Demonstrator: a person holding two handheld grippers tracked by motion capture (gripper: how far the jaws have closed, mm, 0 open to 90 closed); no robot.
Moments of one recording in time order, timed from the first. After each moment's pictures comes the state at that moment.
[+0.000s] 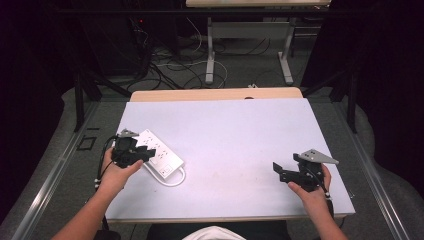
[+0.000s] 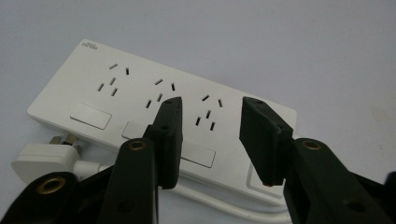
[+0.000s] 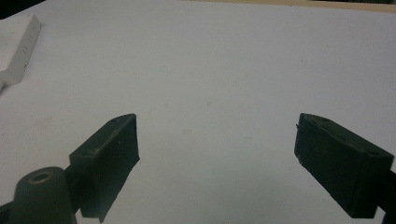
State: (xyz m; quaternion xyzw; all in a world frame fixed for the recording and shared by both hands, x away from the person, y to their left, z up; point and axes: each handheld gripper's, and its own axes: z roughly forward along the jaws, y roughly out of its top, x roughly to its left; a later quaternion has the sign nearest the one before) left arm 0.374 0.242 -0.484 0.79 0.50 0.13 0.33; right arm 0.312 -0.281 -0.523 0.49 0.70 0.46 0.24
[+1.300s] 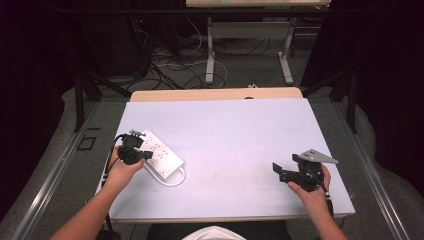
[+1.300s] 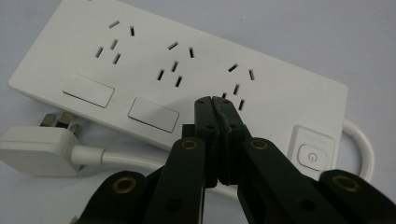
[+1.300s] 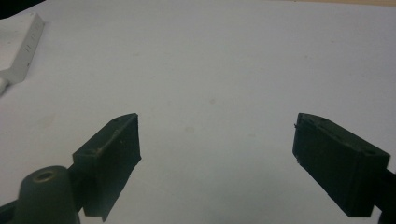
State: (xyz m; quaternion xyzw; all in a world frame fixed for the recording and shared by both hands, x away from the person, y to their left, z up) left arm 0.396 0.238 -0.504 0.80 0.52 0.10 0.26; right arm 0.313 -0.281 -0.524 0.49 0.71 0.46 0.23
